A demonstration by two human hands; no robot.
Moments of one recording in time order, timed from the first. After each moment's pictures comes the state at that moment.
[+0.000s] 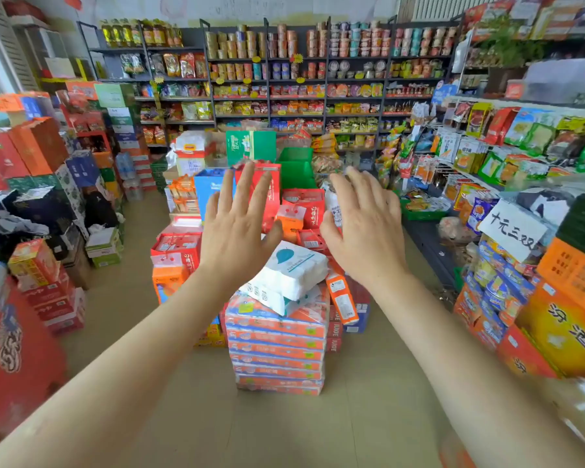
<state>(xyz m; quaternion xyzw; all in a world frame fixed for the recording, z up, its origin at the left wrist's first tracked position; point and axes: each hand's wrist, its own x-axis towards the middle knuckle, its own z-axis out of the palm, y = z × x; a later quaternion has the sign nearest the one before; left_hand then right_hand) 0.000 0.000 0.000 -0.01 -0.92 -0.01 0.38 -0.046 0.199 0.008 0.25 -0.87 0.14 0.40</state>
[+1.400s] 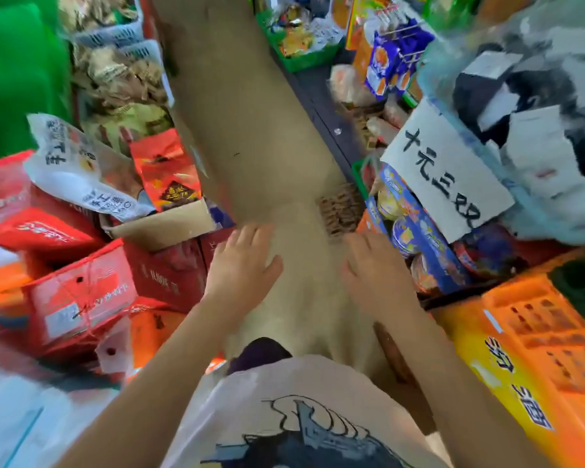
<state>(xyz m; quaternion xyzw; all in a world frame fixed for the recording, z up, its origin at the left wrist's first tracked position) -0.766 0.379 -0.236 -0.15 -0.98 -0.15 -0.07 -0.726 0.604 -0.261 -0.02 -0.99 0.15 0.00</state>
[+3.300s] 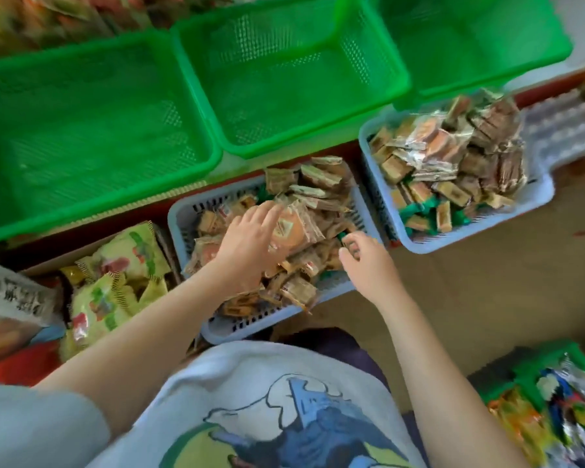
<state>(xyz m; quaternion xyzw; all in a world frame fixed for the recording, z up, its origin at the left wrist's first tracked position) -1.632 0.011 -0.368 0.50 -0.83 -0.25 -0.07 -1.849 0.091 -0.323 0.48 -0.79 0.04 -0.39</state>
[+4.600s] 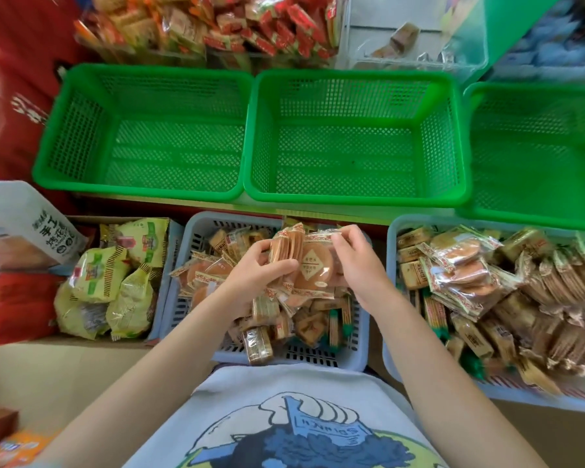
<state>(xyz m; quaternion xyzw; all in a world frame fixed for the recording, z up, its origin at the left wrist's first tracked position) -1.721 -0.002 -0.339 0.68 -0.24 -0.63 0.29 -1.910 -0.072 -0.319 0.49 -0.58 0.15 -0.64</state>
